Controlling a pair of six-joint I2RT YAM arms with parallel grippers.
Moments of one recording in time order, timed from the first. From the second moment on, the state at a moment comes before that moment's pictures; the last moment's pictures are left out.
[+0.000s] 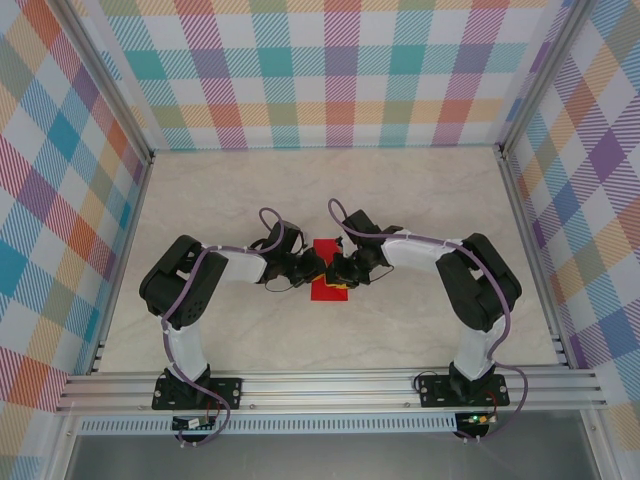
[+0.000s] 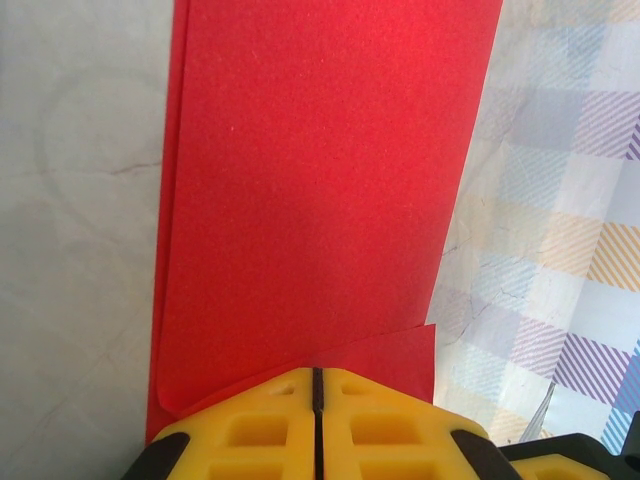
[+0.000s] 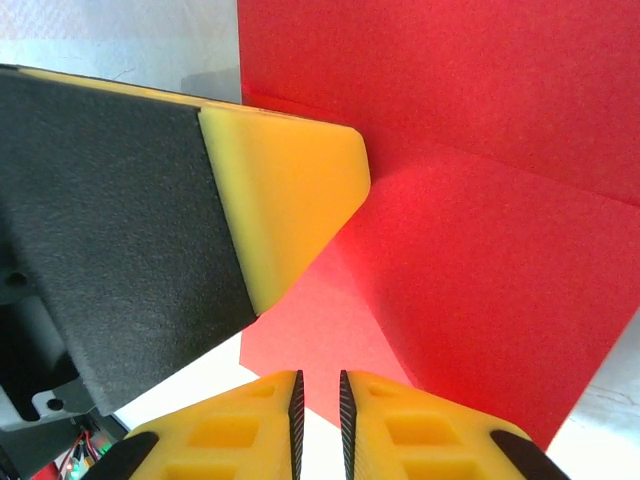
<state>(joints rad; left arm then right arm) -0.56 1.87 0.87 0.14 0.51 -0.97 0.66 1.83 1.09 -0.45 -0.53 0.67</state>
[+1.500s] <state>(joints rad) -0.56 1.87 0.87 0.14 0.51 -0.97 0.64 1.82 0.95 -0.38 -0.60 0.68</state>
